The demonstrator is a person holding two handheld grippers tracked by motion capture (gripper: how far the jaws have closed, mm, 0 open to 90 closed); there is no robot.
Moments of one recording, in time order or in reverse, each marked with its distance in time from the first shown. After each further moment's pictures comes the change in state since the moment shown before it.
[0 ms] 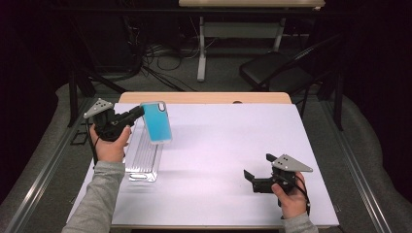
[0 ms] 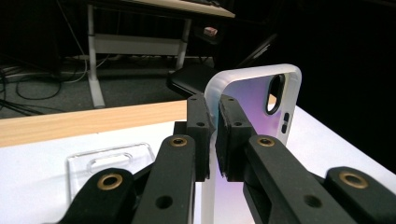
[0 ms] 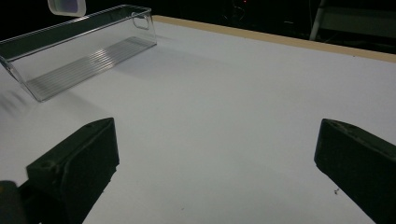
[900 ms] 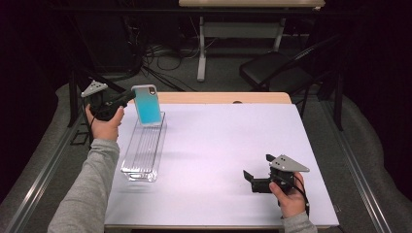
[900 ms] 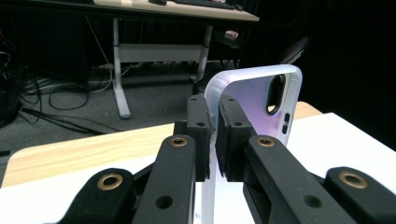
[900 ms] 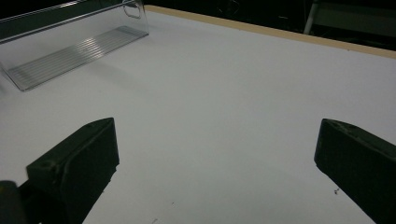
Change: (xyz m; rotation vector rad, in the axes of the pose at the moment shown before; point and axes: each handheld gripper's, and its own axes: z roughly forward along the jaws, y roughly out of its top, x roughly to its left) left arm 0.053 0.028 0.030 -0.005 0.064 0.037; right arm -0.001 -0.005 0.005 0.028 -0.028 -0.020
